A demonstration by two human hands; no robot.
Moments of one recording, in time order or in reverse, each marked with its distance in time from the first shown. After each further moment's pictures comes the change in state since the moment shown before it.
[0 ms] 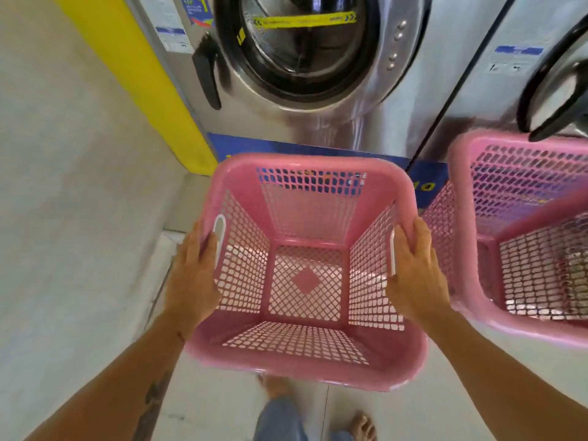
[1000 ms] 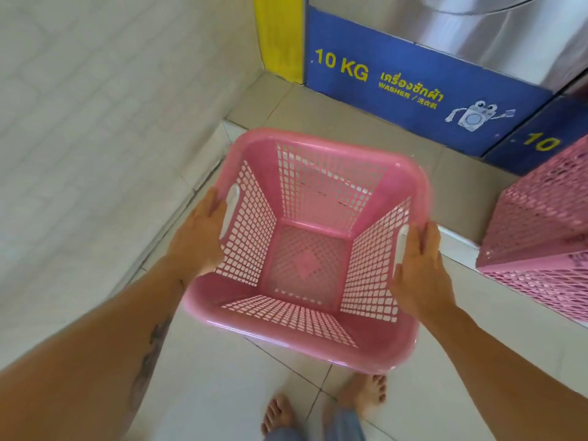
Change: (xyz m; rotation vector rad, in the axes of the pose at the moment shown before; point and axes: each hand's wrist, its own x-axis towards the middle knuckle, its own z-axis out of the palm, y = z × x) left_hand -0.188 -0.094 0.103 -0.077 -0.217 -0.371; right_hand -0.119 -0.032 0.185 -0.053 -0.169 -0.184
